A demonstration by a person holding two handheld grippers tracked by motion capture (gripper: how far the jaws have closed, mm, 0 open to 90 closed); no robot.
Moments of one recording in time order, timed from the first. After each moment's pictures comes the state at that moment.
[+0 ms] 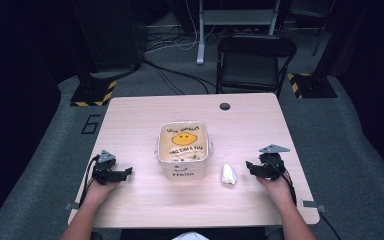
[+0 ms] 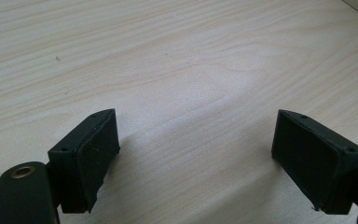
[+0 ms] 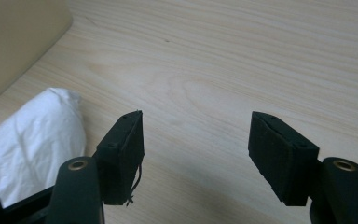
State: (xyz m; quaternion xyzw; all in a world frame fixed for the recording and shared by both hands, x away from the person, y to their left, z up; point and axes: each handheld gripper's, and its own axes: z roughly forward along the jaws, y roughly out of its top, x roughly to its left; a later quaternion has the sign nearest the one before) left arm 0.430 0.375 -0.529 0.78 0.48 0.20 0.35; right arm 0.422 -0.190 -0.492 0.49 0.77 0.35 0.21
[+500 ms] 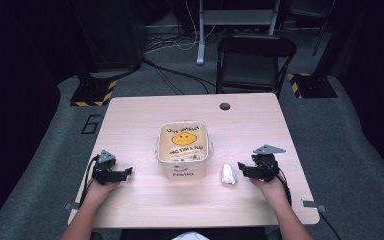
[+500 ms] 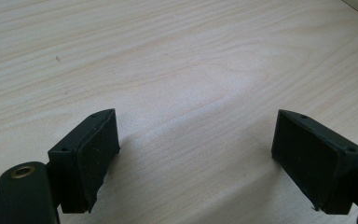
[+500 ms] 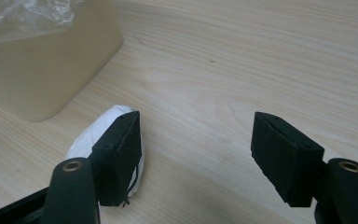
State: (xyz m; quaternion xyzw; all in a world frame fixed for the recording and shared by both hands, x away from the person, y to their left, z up) left arm 0.430 0.375 -0.529 0.78 0.48 0.21 0.35; right arm 0.412 -0.169 -0.479 0.47 0.77 0.39 0.19
